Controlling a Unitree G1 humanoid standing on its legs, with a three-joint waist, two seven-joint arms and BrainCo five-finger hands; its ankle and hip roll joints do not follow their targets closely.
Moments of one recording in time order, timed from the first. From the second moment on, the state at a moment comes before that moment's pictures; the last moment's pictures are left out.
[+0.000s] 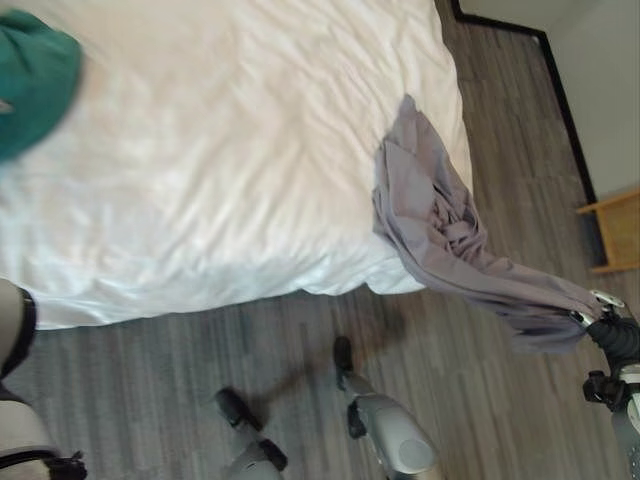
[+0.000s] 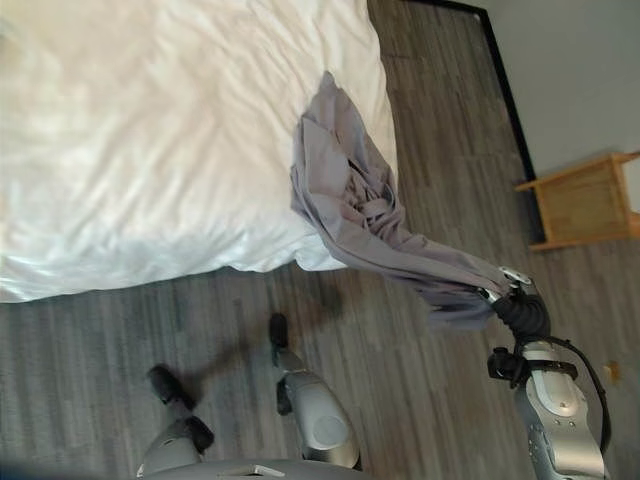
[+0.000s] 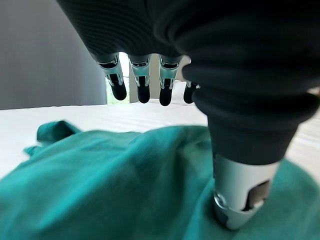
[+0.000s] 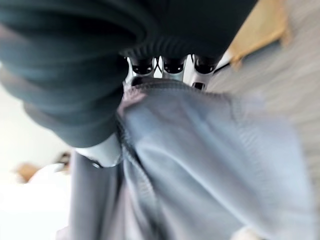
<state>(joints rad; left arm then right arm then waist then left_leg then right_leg) -1.52 1.26 -0.82 1.36 0.31 0.00 0.21 0.33 -0.61 -0.19 0.02 0.48 -0.20 -0.05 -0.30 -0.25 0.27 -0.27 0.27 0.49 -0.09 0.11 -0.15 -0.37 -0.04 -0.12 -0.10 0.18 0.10</state>
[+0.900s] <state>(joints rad) -1.60 1.30 -0.95 1.15 0.22 -0.05 0.18 0.27 -0.67 -0.20 0.02 0.51 -0.22 -0.02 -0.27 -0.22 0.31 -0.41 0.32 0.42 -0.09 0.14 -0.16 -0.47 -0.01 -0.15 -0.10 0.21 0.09</state>
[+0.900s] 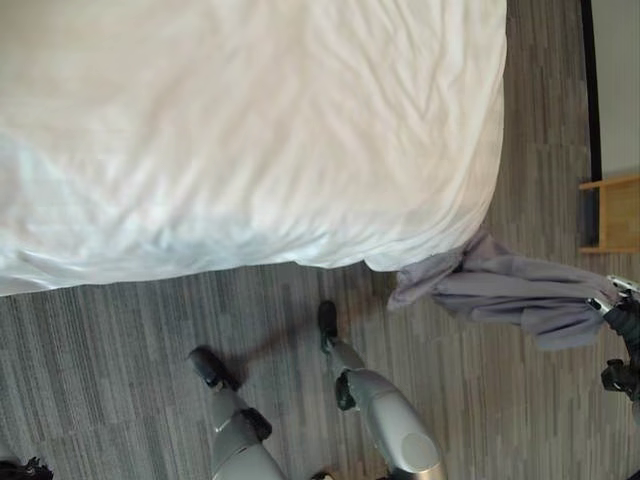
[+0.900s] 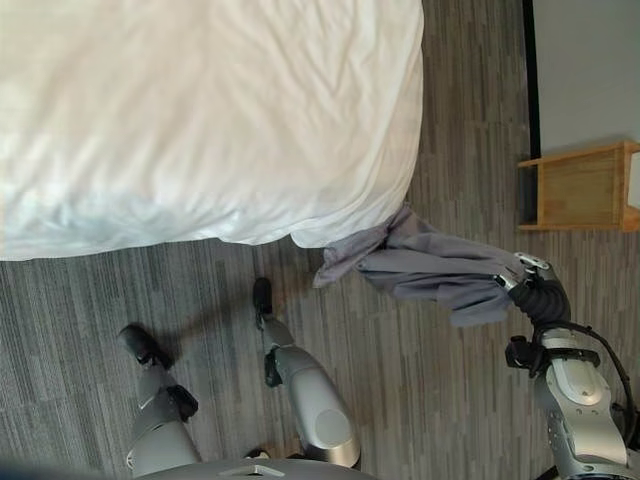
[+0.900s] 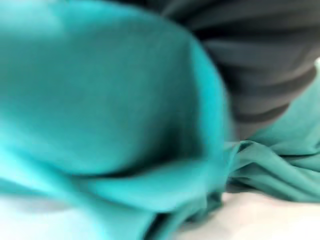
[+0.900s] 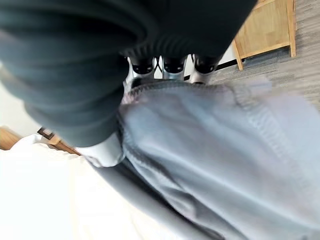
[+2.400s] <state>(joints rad) 0.15 0.39 0.12 -0.19 -0.52 -0.23 0.07 0.18 -0.38 -0.27 -0.25 0.50 -0.24 -0.12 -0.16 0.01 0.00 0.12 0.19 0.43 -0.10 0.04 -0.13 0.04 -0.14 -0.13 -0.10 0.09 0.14</state>
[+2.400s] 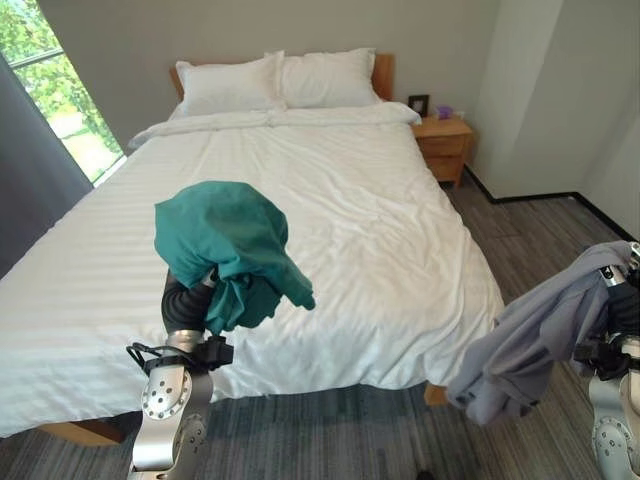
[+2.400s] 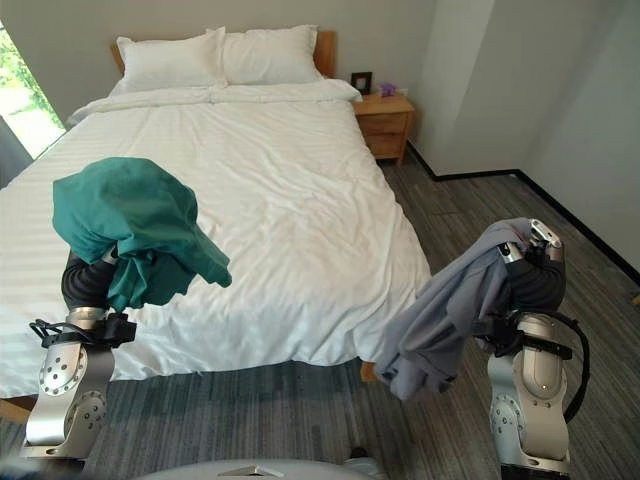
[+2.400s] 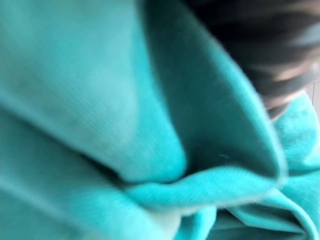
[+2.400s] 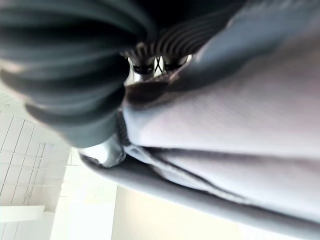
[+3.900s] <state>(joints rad) -0.01 0.44 0.35 -0.11 -0.35 -0.34 0.23 0.14 -0.46 -0.43 -0.09 0.42 -0.27 -0.19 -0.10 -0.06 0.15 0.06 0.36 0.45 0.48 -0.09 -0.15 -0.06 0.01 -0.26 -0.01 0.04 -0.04</state>
